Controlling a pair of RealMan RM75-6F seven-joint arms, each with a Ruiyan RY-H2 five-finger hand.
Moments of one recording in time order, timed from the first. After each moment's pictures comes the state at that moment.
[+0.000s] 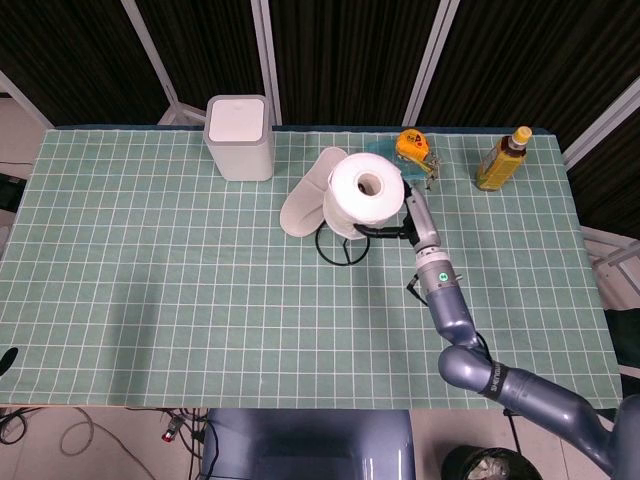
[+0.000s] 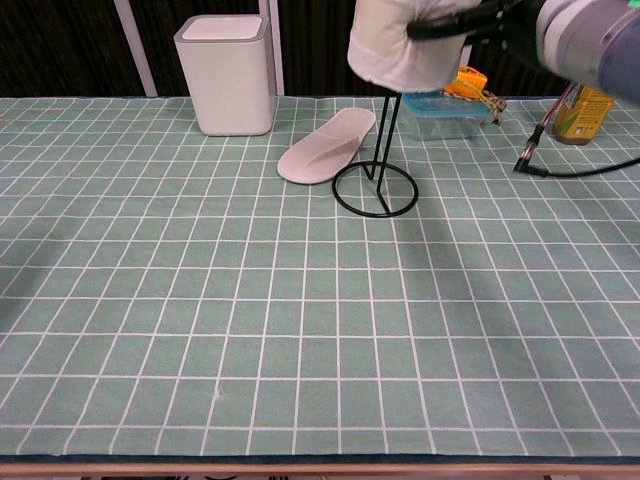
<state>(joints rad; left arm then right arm) 0.03 -1.05 -0.07 -1.64 1.48 1.63 0.08 0.74 -1.55 0.64 -1.47 -0.89 0.87 0.36</state>
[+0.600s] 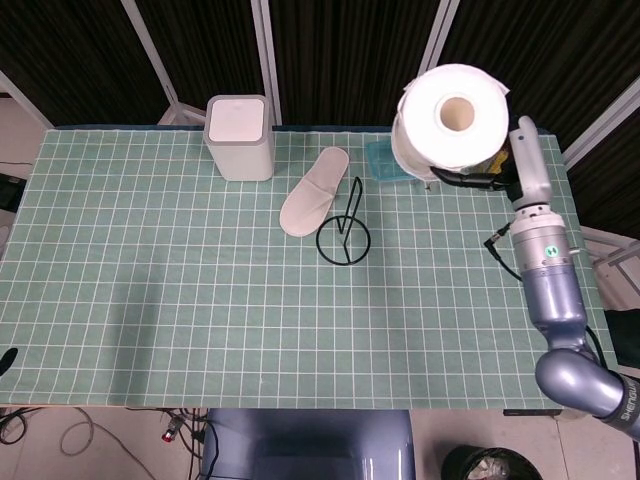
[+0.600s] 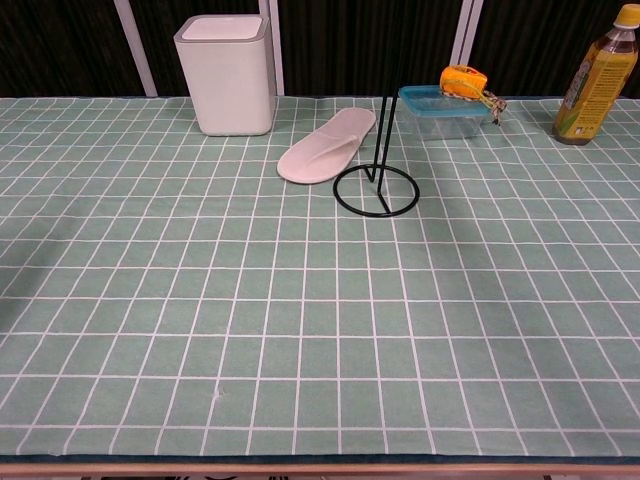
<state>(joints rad) 0.03 -1.05 -0.07 -1.65 1.48 1.63 0.08 0.60 -1.03 0.84 -1.87 -0.66 0.93 0.15</state>
